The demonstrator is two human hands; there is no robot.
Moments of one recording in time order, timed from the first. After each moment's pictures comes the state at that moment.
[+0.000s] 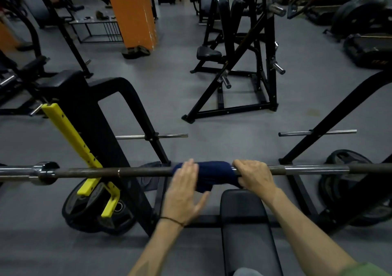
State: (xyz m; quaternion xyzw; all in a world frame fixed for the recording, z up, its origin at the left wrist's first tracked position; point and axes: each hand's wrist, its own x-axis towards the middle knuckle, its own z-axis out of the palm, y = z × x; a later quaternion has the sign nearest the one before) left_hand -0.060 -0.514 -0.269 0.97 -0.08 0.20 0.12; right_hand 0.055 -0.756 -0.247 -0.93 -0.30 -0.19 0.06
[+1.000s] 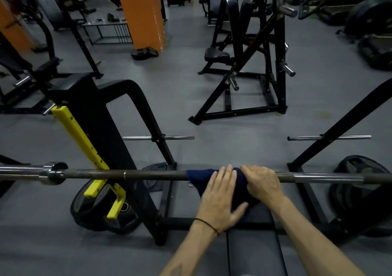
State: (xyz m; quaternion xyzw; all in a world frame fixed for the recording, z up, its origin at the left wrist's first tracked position) left_hand -0.039 -0.587 -0.268 0.96 -0.16 0.18 0.12; right_hand 0.057 -0.755 -0.252 -0.93 -0.30 -0.23 0.06
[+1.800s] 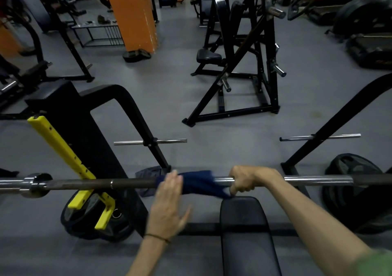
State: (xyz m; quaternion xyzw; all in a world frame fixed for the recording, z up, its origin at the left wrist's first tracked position) left_hand -0.062 -0.490 -0.278 0.97 -0.06 0.20 0.09; right_hand 0.099 -0.740 -0.186 -0.89 -0.22 0.39 0.13
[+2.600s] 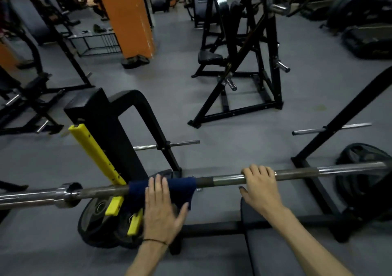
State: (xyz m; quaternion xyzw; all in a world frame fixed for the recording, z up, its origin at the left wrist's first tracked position) left_hand -0.082 -0.379 -0.275 0.98 0.05 0.18 0.04; right_hand 0.017 -0.674 -0.252 -0.97 -0.17 -0.16 0.03
